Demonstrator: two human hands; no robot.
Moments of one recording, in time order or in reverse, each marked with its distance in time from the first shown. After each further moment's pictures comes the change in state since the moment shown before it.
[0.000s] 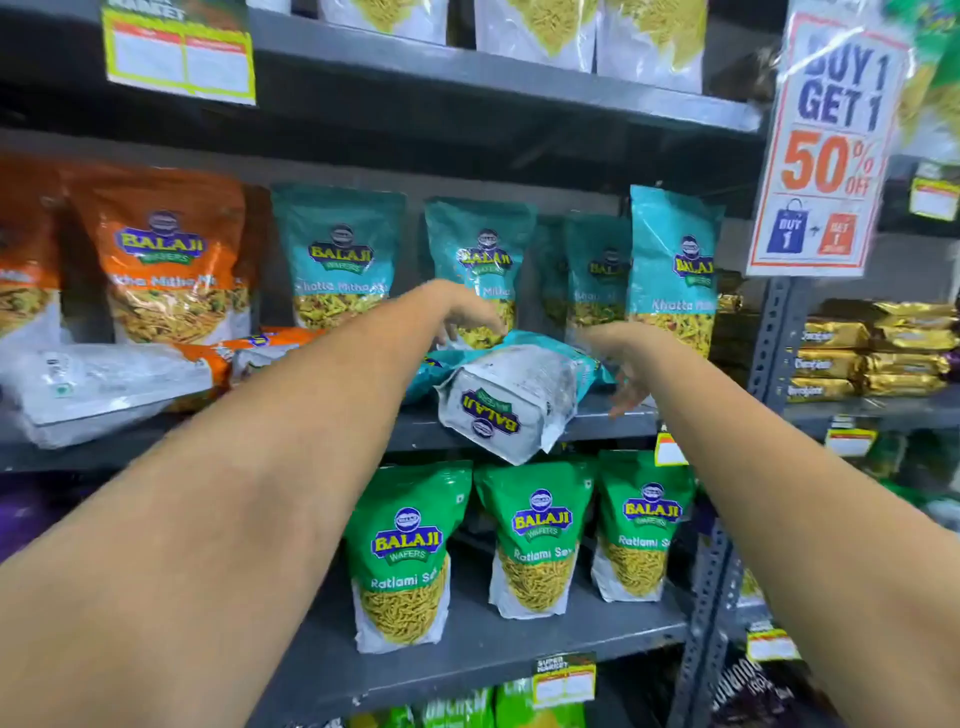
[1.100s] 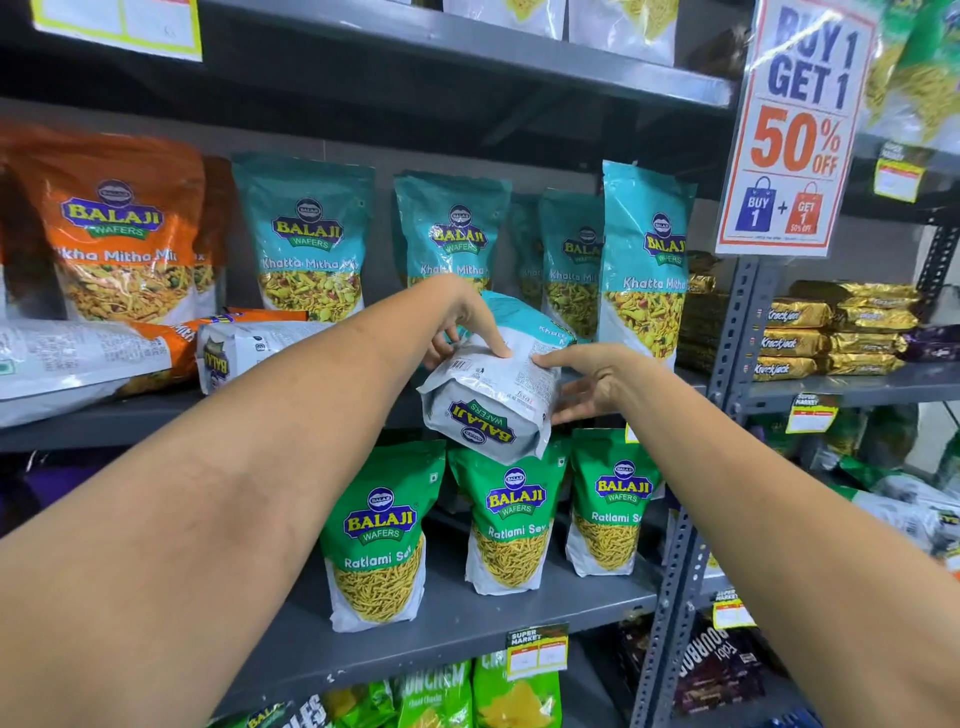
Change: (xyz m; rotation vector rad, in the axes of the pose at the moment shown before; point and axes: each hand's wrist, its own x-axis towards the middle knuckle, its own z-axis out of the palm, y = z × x) left_hand 0.016 0.014 0.031 -0.246 -0.229 -0.237; right_hand 0.032 0.045 0.016 0.537 -0.211 0.034
